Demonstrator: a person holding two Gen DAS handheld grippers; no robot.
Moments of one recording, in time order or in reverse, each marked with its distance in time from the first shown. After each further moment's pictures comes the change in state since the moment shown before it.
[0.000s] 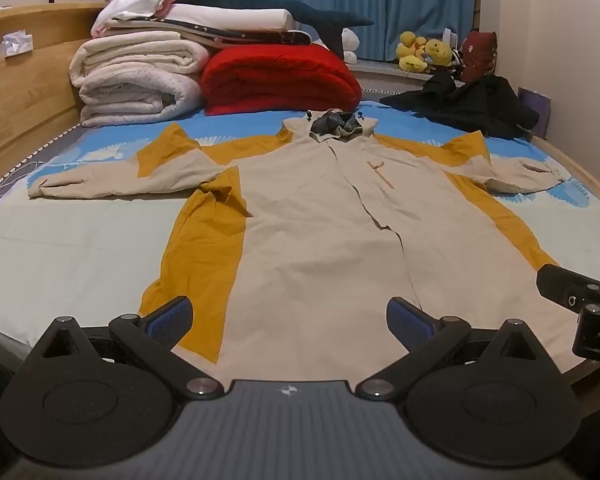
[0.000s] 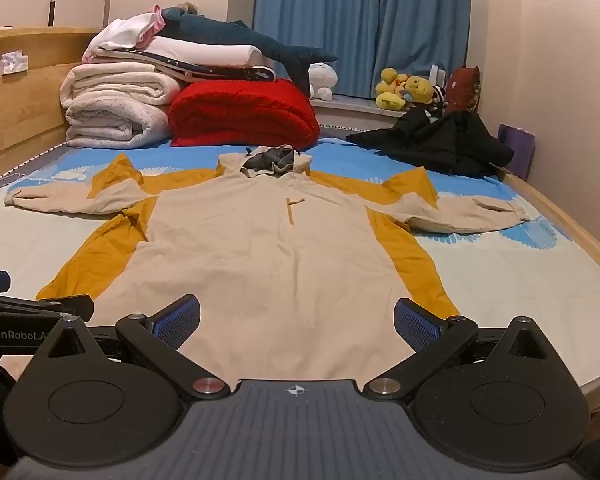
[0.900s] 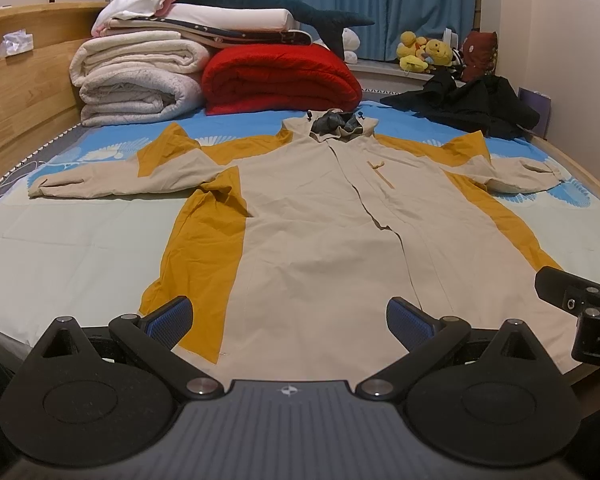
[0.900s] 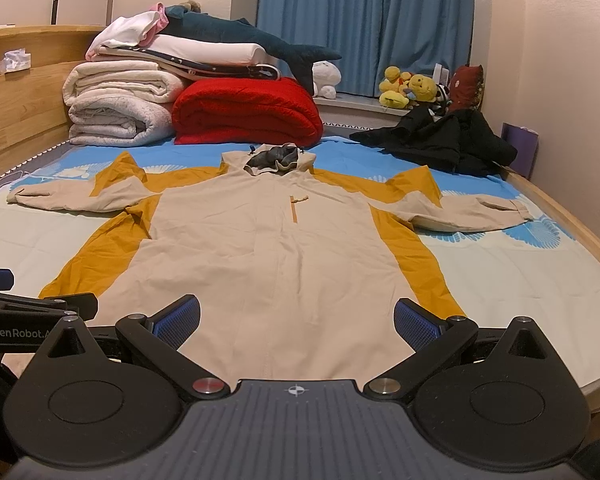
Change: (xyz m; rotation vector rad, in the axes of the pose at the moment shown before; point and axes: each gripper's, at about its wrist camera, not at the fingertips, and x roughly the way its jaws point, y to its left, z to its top) left arm 0.001 0.004 -0.004 -0.003 -0.006 -0.002; right arm 0.003 0.004 -0.005 -0.002 0.002 0.006
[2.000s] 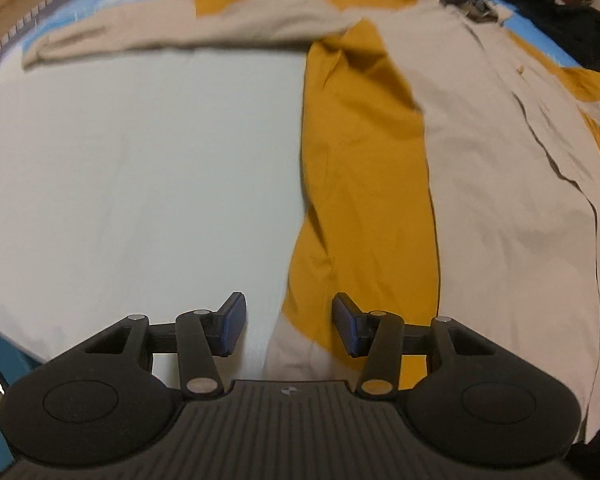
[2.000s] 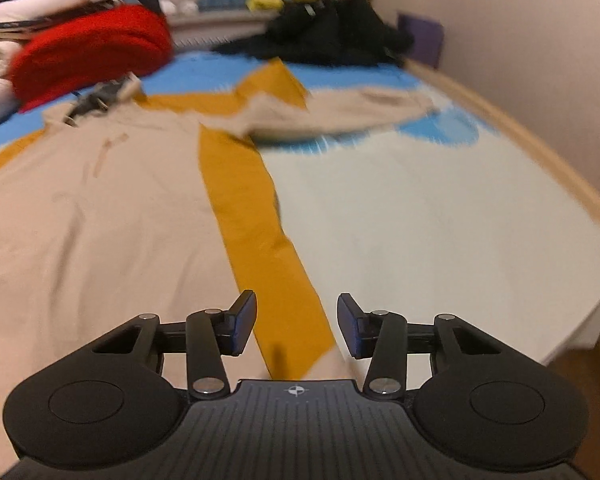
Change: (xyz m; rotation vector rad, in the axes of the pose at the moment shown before) left arm 0.203 0.180 0.059 -0.084 0.567 0.054; right arm 0.135 -0.169 -0.013 0.231 0.298 -0.270
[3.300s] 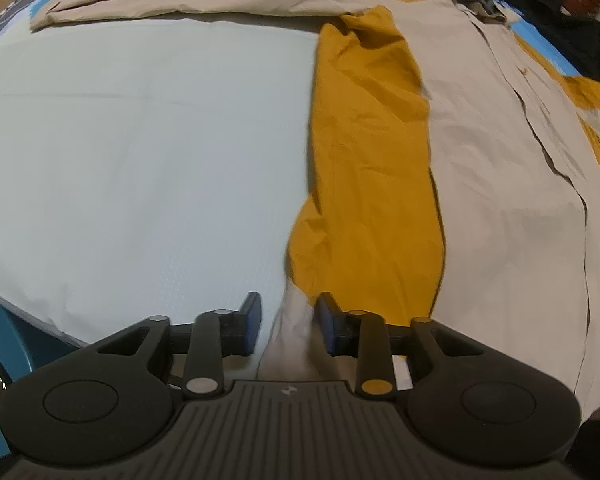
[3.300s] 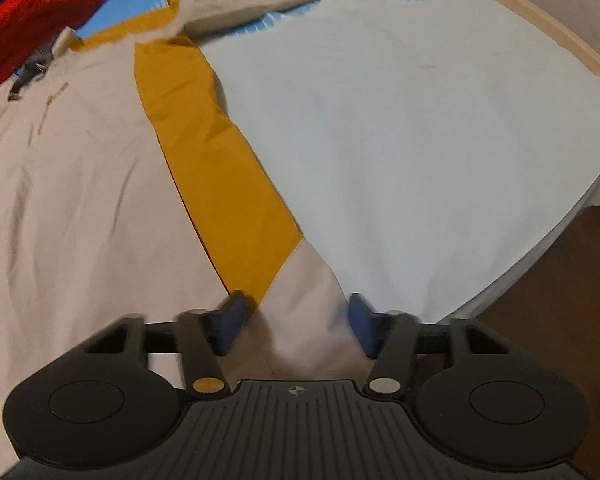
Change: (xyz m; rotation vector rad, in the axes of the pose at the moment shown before) left arm -0.011 0.002 -0.035 -0.035 0.006 -0.051; right arm 0.034 -0.011 -0.015 0.209 0.316 -0.011
